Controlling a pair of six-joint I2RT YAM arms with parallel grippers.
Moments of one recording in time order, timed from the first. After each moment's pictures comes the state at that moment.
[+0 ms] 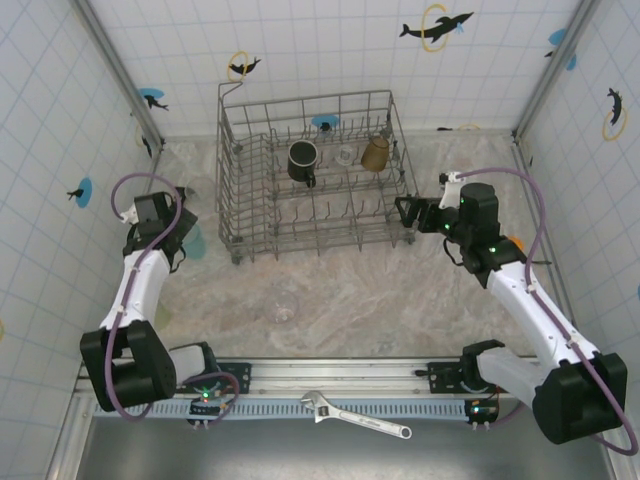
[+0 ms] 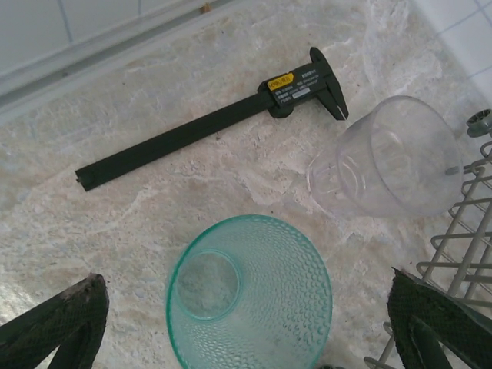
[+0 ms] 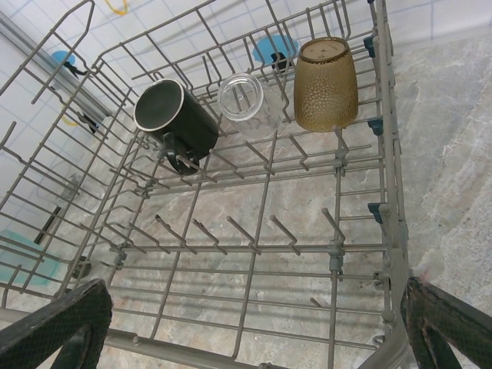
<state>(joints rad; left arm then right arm) 0.19 1.22 0.81 -0.40 -0.12 -0.69 0.28 1.04 0.77 -0.16 -0.27 0.37</state>
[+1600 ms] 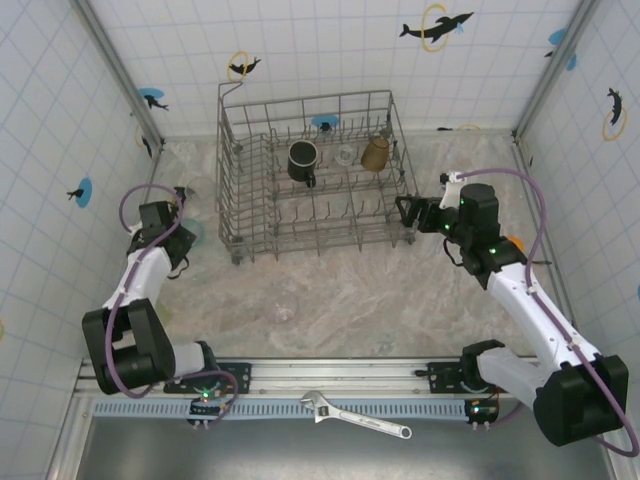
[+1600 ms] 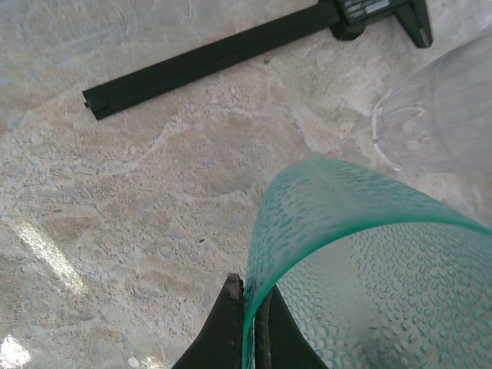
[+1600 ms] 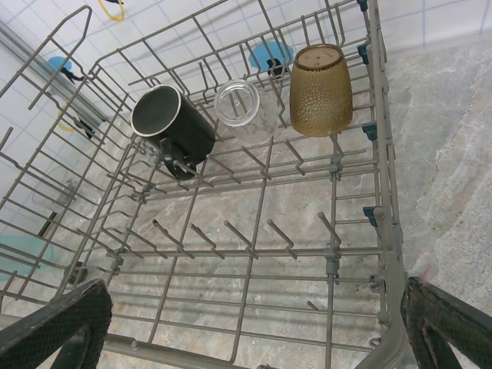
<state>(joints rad) 0.22 1.29 0.75 -0.41 -0.05 -0.70 0.29 1.04 0.77 -0.16 -0.25 0.37</state>
